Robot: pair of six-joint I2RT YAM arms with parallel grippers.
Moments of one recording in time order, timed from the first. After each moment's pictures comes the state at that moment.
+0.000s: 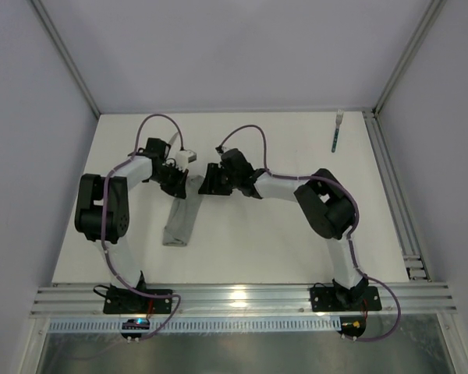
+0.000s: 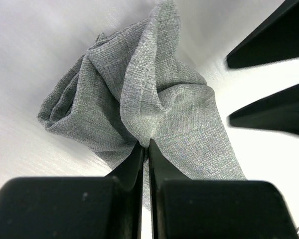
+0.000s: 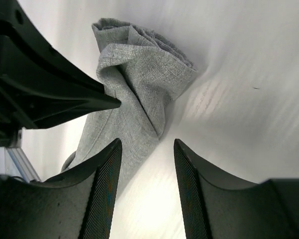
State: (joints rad) left arm -0.13 1.87 1.20 -0.58 0.50 0.45; right arm 0.76 2.13 1.38 0.10 -0.25 0.71
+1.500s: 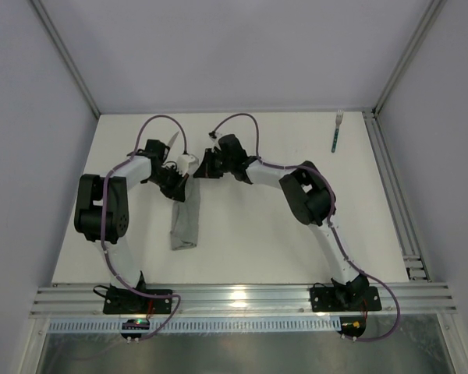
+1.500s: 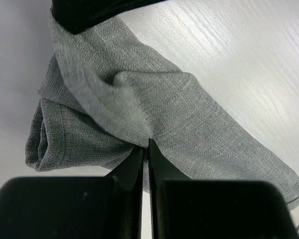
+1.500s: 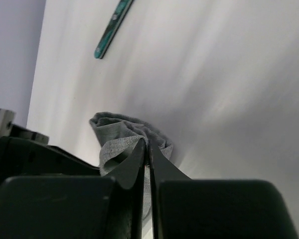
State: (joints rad) left arm -0.12 1.87 1.20 -0.65 0.55 0.63; right arm 0.67 2.36 1.70 0.16 -0.43 0.66
